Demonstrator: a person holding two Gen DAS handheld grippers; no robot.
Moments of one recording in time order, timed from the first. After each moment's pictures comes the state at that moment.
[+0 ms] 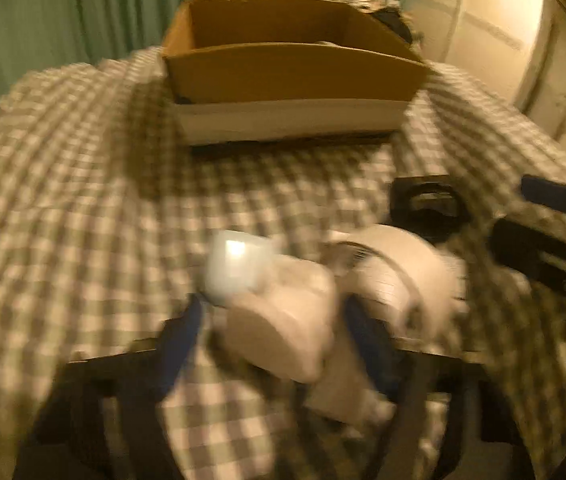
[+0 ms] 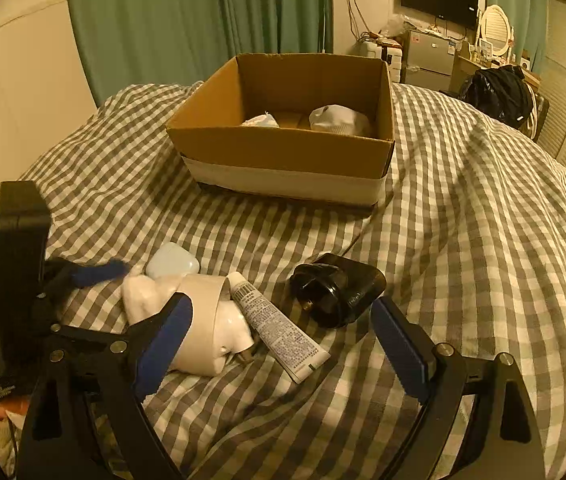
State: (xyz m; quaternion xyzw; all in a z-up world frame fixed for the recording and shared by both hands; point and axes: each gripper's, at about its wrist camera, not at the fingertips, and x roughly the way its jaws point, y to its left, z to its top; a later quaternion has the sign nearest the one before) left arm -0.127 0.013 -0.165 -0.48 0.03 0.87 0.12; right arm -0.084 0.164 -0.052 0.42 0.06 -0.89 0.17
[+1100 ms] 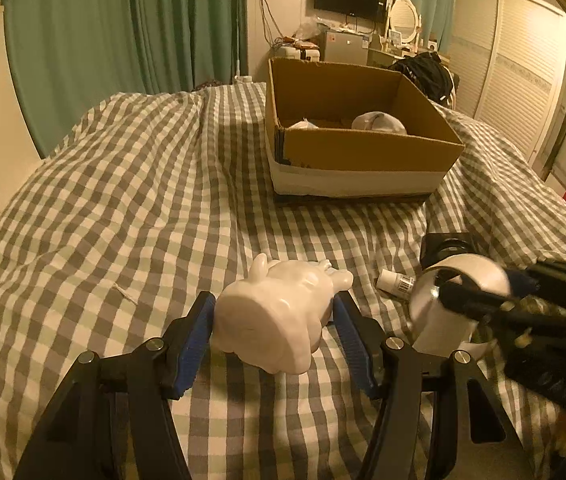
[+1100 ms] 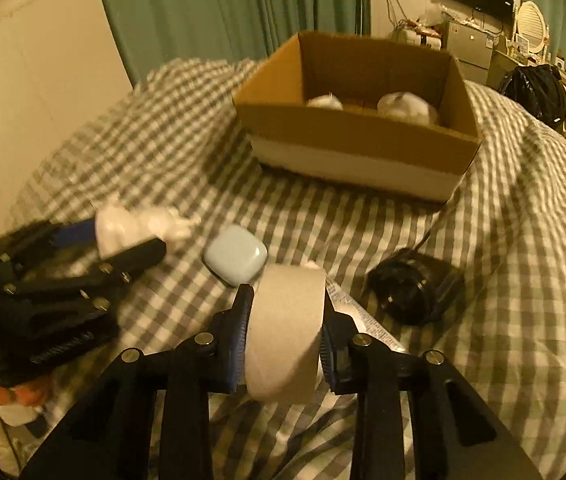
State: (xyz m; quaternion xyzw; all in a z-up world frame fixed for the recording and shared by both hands) left arm -0.095 -0.035 -0.107 -0.42 0.01 0.91 0.03; right arm -0.078 0.121 -0.055 0.44 0.05 -0.86 0.23
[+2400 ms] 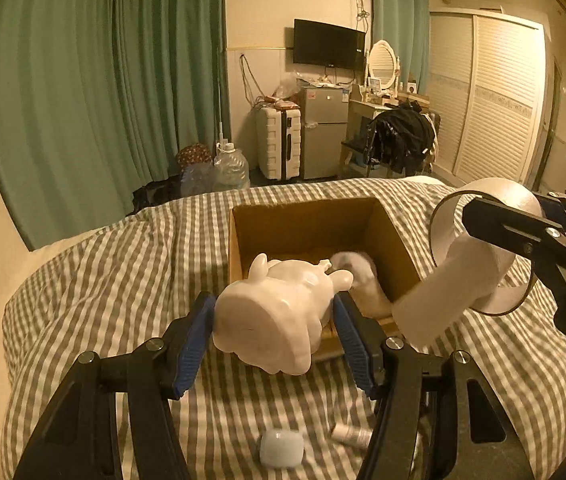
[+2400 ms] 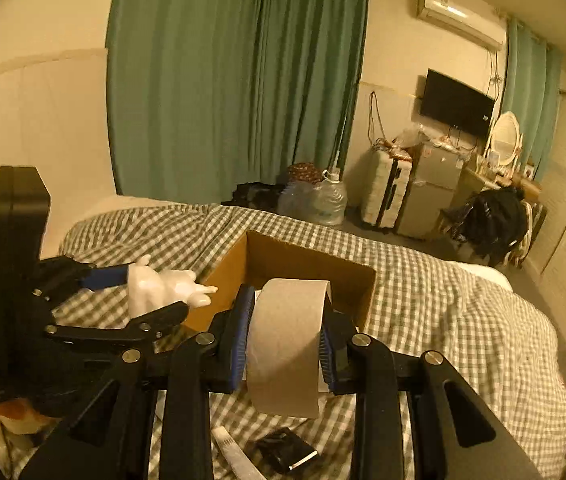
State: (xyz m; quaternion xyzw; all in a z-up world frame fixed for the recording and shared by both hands) left arm -0.196 0.011 0.007 -0.33 0.03 0.94 0.06; right arm -0.147 0.138 0.106 0.26 0.12 -0.94 0.20
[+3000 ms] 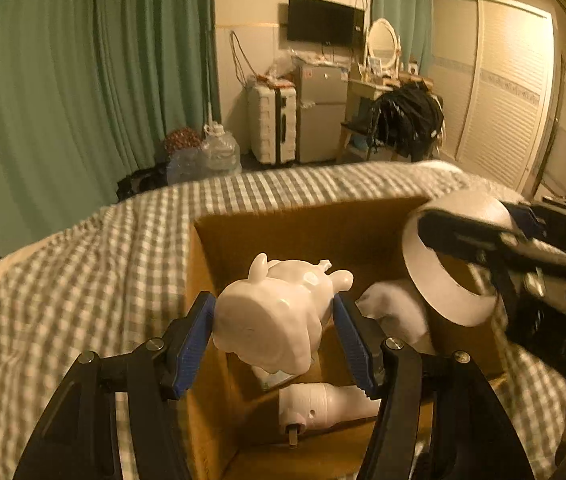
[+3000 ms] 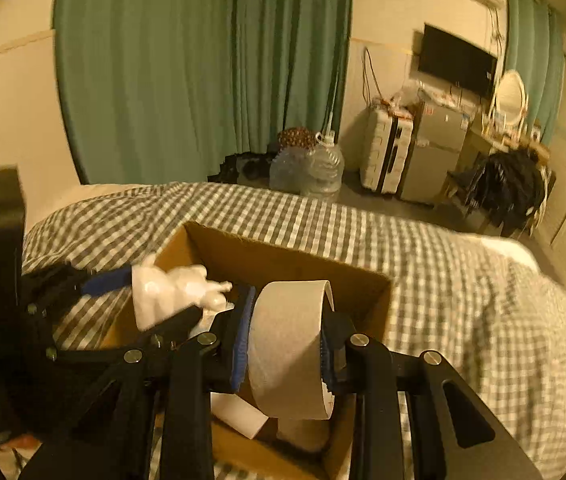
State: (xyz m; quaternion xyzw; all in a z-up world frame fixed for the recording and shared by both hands) left arm -0.324 0.022 -0.063 -0.36 0.03 0.93 0.07; right arm -0.292 0.126 0.034 0.33 0.08 -0.92 0.19
